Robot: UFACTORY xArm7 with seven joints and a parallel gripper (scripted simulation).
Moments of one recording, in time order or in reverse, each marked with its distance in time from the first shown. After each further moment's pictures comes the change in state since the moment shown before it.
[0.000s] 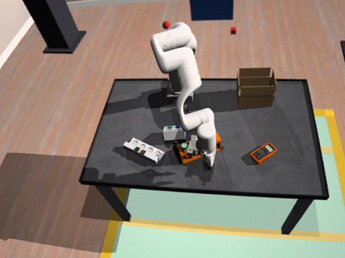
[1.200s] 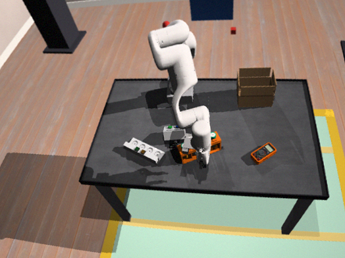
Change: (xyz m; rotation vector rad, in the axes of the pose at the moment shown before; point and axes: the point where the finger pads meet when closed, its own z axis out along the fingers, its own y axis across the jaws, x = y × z) arm 0.023 0.001 -0.008 0.011 0.007 -0.056
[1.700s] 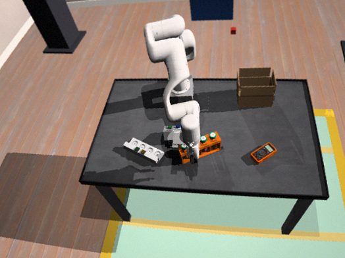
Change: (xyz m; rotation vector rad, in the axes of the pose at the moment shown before) arm 0.048 0.011 -0.013 0.012 0.008 -0.117
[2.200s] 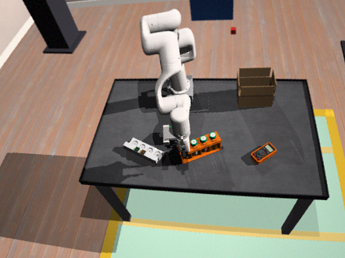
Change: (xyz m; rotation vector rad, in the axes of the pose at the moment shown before) arm 0.046 0.025 -0.010 0.008 0.006 -0.129
